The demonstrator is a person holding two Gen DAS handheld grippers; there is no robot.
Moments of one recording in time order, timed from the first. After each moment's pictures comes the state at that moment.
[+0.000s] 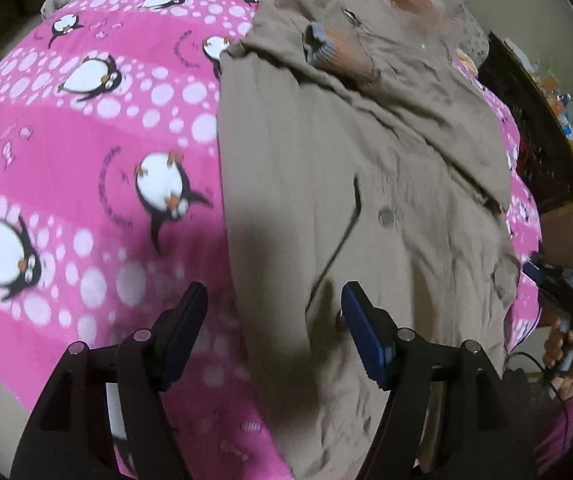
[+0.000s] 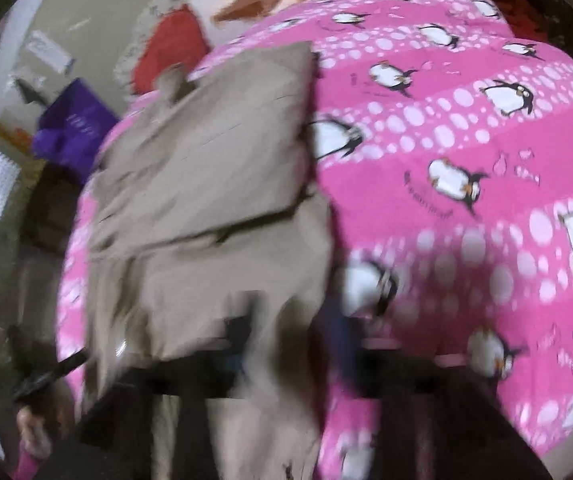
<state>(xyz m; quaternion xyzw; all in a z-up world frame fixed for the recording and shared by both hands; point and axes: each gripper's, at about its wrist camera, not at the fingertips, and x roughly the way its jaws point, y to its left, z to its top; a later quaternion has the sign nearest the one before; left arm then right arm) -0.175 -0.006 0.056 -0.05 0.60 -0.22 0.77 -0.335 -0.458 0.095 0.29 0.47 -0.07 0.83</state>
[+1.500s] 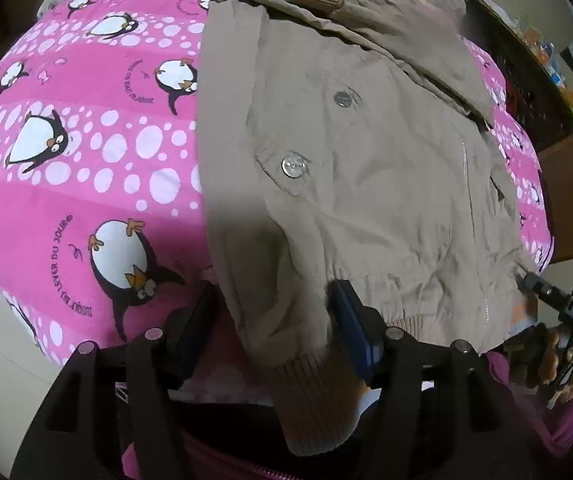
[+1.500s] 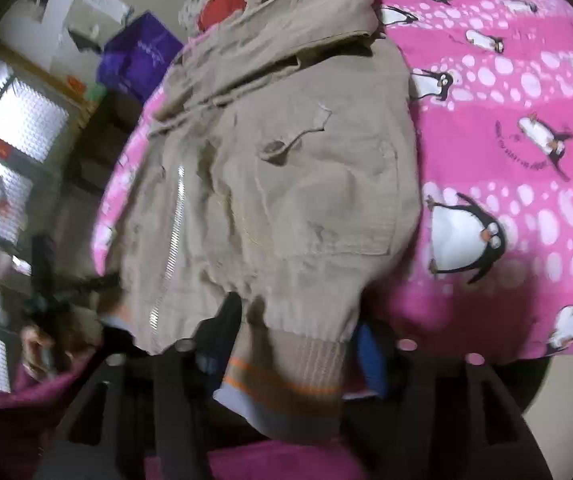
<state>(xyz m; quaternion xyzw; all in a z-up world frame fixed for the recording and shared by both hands) -0.261 0.018 0.053 0.00 0.60 -0.24 0.76 -0.436 -0.363 0.057 0.30 0.49 0.03 0.82</state>
